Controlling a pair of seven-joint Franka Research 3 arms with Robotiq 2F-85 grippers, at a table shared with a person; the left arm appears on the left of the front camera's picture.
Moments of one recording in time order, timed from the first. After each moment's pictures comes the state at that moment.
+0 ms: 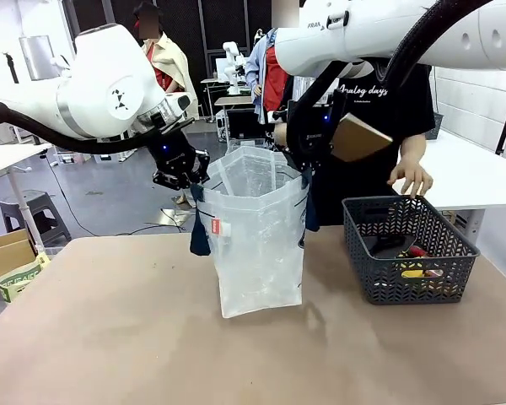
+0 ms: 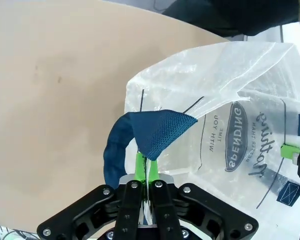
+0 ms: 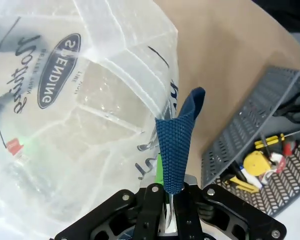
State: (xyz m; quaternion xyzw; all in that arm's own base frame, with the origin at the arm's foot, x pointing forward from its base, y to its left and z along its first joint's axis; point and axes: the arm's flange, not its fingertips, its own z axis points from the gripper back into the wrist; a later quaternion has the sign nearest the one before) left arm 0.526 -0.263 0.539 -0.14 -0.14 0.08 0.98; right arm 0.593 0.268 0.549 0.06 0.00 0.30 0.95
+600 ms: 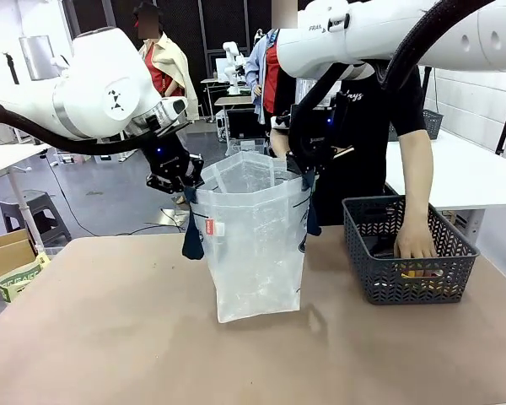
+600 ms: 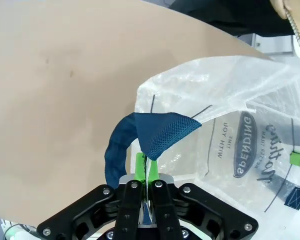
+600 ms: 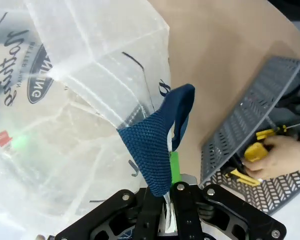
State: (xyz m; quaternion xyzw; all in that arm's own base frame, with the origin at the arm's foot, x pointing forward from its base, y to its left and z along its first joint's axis) left arm 0.531 -0.246 0.530 -0.13 -0.12 0.10 0.98; right arm 0.592 0.261 0.541 0.05 0.02 0.29 0.95
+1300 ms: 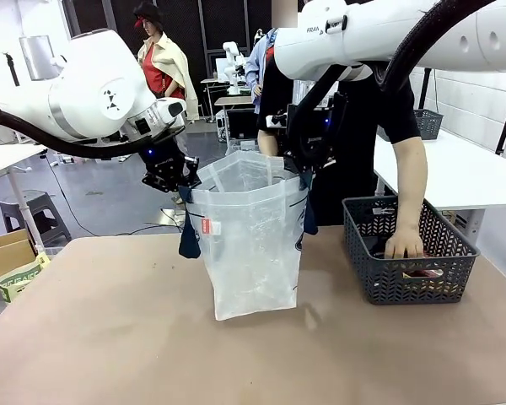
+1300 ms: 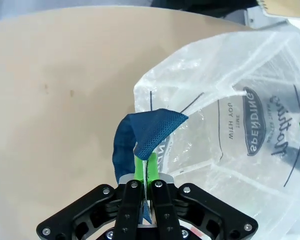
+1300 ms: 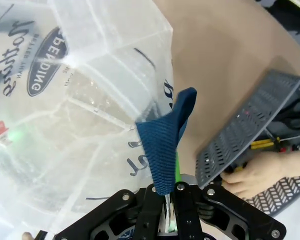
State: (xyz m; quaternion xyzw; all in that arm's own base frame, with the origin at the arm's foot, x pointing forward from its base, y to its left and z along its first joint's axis) left arm 0.536 -0.239 0.532 -0.13 -0.14 -0.03 0.98; right arm 0.593 0.268 0.543 0.05 0.00 0.33 0.94
